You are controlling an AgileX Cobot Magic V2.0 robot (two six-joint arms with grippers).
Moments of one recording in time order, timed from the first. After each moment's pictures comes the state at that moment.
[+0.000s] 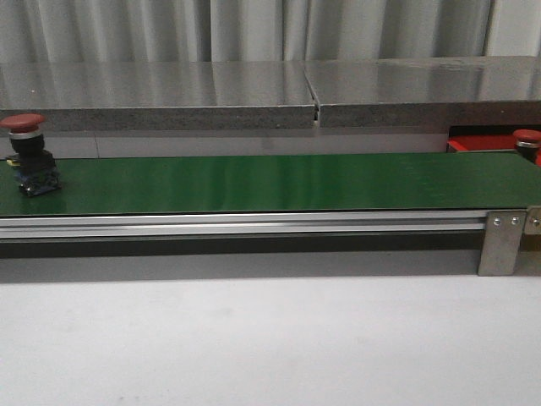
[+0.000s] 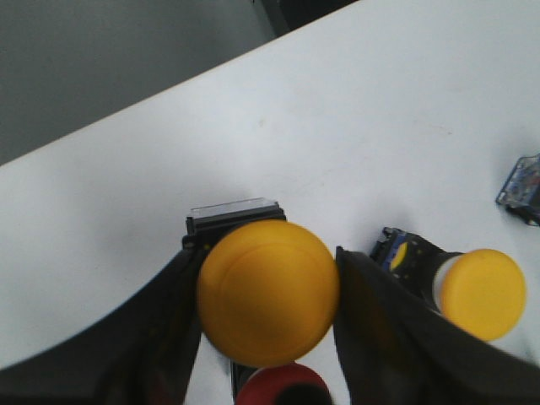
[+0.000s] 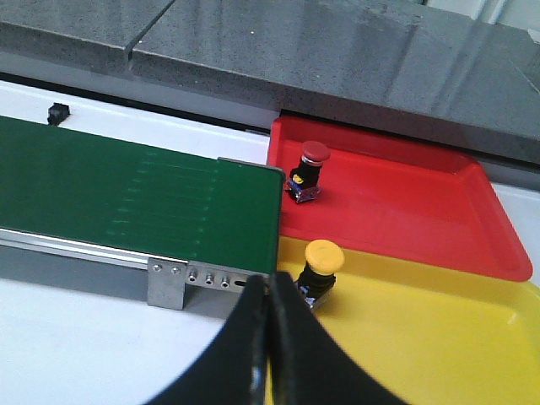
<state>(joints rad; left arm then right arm) 0.73 2.03 -1.71 -0.11 0.89 -0.30 -0.08 0.29 -0.49 0.08 0.55 -0.22</state>
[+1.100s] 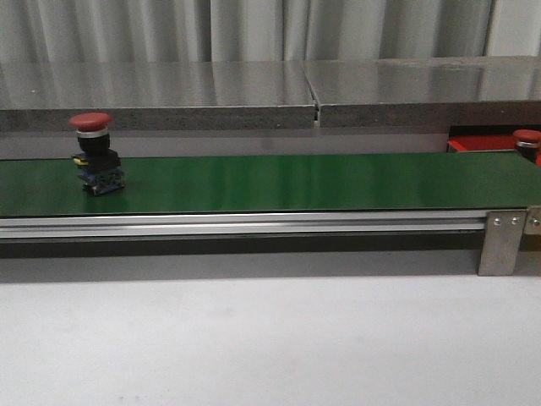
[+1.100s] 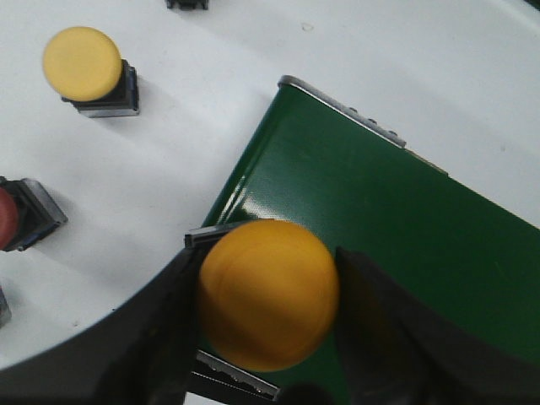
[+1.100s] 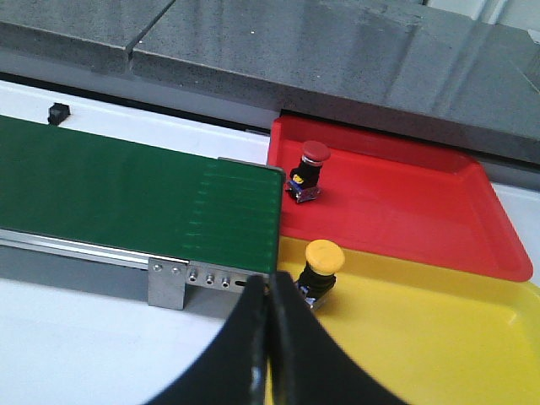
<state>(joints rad) 0.39 1.78 -1.59 -0.14 1.04 -0.06 -0.08 0.29 -0.49 0.08 0.55 -0.22</state>
